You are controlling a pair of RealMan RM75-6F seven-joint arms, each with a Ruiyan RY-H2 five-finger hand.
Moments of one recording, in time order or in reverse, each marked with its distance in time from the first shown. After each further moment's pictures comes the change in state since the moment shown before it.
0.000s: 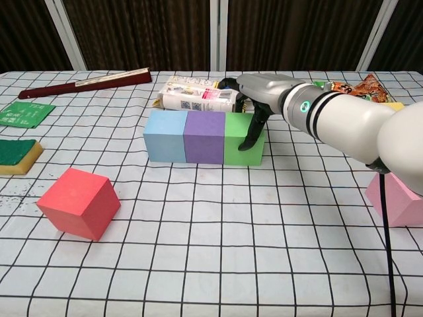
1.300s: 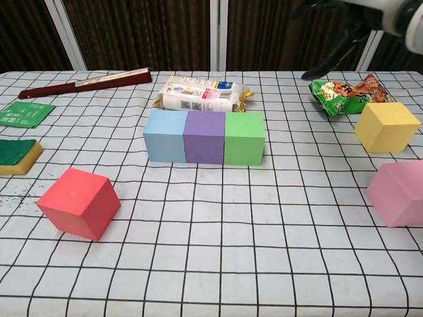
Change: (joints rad) left arm -0.032 0.063 0.059 -0.174 0.136 -0.002 0.049; right arm -0.214 0.444 0.018 -0.435 -0.231 0.189 0.254
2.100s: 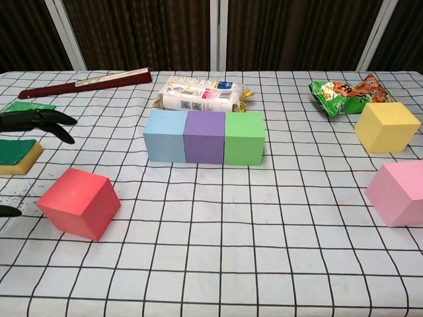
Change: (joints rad) left arm -0.221 -0.143 0.029 -0.030 0.137 -0.205 0.106; right arm -0.270 0.255 -0.015 -0.001 -0.201 0.088 0.432
